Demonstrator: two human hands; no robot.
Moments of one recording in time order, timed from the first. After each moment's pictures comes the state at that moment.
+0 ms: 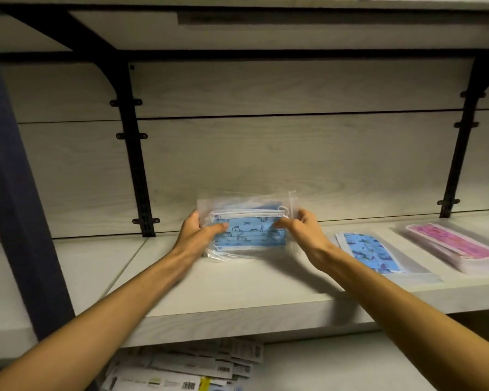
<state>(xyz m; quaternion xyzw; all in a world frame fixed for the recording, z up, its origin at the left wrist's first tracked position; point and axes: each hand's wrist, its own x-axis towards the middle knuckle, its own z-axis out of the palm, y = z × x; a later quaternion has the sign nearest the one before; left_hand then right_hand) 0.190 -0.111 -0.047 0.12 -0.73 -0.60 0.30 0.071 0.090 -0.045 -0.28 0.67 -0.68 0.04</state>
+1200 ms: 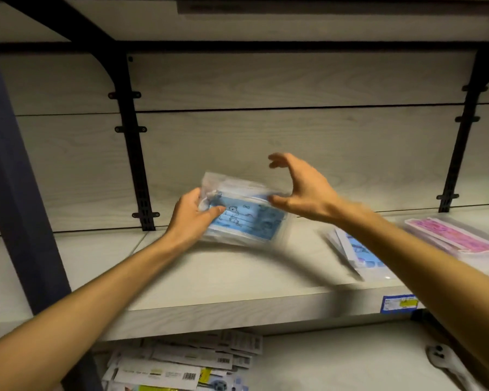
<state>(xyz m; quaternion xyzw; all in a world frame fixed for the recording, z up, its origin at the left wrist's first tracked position) 0.202 -0.110 -0.018 0.06 -0.82 -0.45 0.36 0.065 0.107 0.027 -0.49 0.78 -0.29 -0.26</state>
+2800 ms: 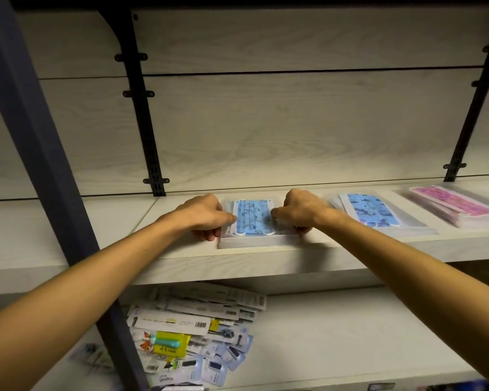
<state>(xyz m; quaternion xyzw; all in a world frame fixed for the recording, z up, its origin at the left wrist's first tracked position) 0.216 -0.110 -0.048 0.23 -0.94 -0.25 0.02 0.102 0.090 -0.047 -0.27 0.94 -0.21 0.02</state>
